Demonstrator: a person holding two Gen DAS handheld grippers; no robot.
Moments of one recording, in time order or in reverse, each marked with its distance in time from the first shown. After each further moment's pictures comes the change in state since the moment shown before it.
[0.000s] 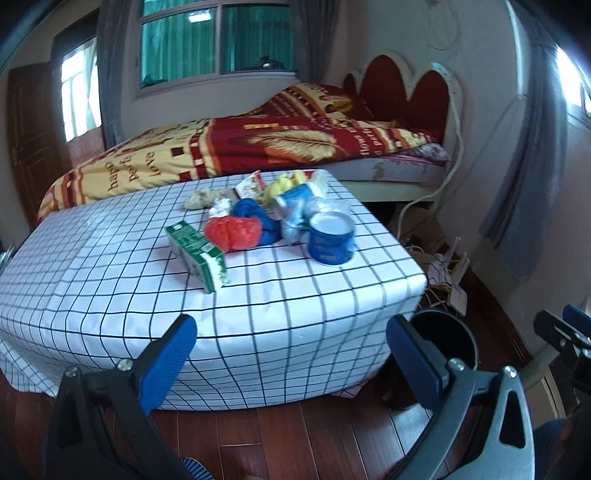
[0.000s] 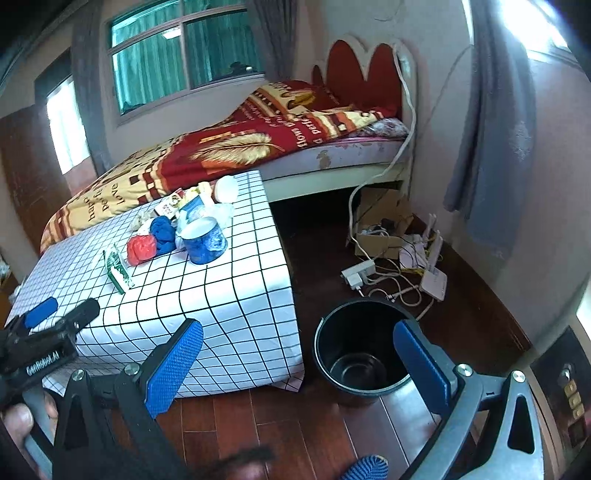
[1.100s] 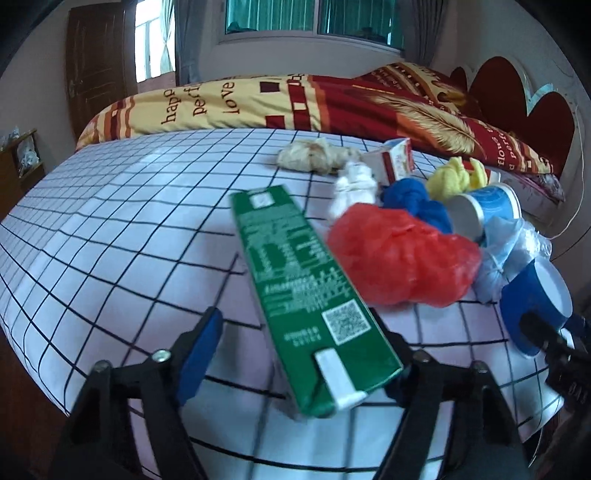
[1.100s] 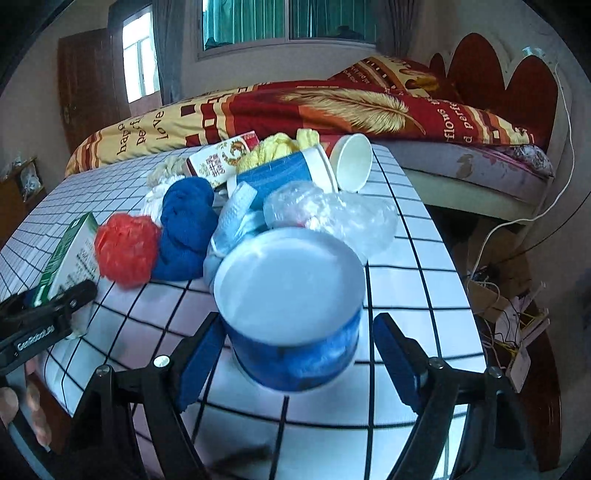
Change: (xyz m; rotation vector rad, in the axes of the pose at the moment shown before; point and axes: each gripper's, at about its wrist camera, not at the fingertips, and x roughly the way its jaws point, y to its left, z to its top) left arm 0.180 0.118 0.024 -0.241 0.095 0.219; right arm 0.282 0.153 0.076 -0.289 0.094 0.222
